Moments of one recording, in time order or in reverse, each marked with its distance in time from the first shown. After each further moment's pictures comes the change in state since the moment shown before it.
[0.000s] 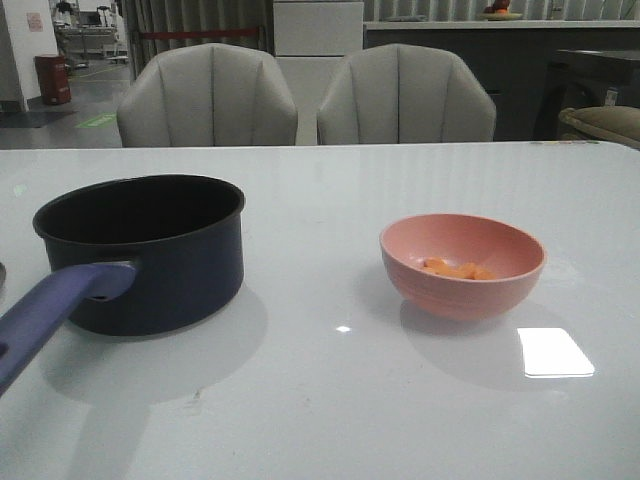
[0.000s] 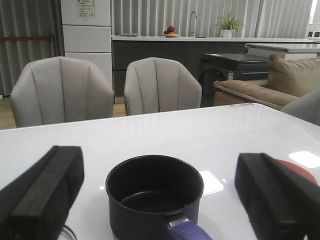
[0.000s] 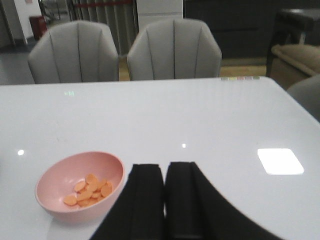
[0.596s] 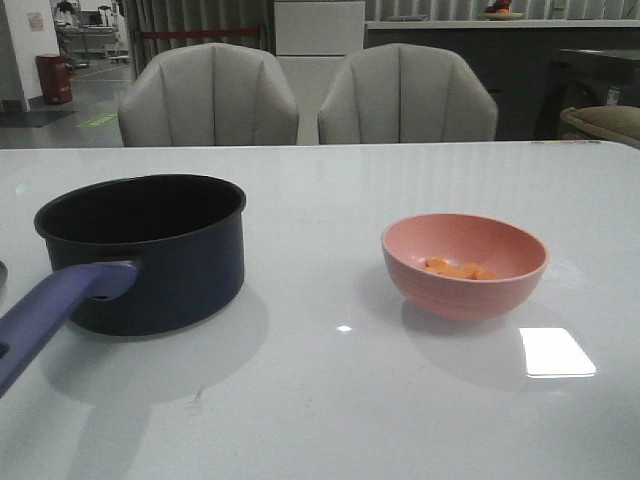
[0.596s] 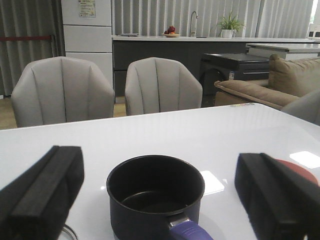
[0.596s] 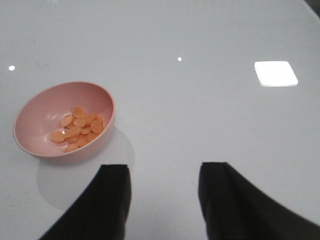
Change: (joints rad) left arm 0.000 0.000 0.000 0.000 -0.002 0.000; right arm 0.000 0.391 -0.135 0.006 0.102 0.002
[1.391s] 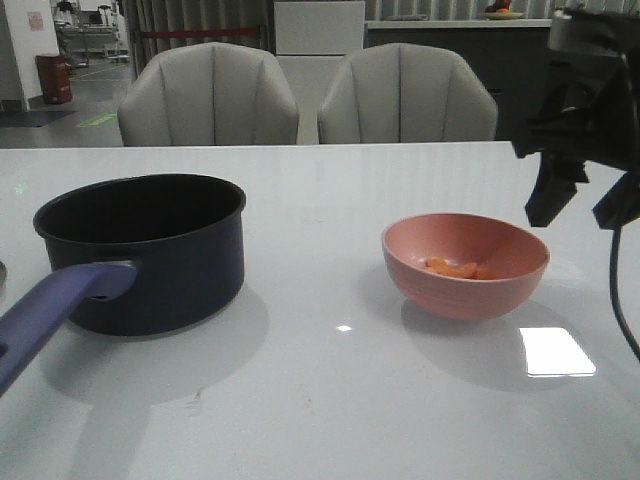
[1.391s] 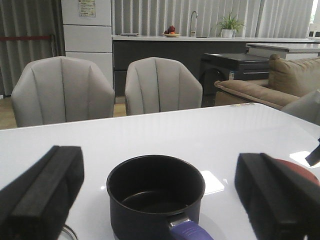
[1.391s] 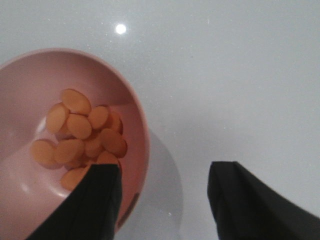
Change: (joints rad) left arm 0.000 0.000 0.000 0.000 0.000 0.000; right arm 0.115 1.031 -0.566 0.083 0.044 0.000
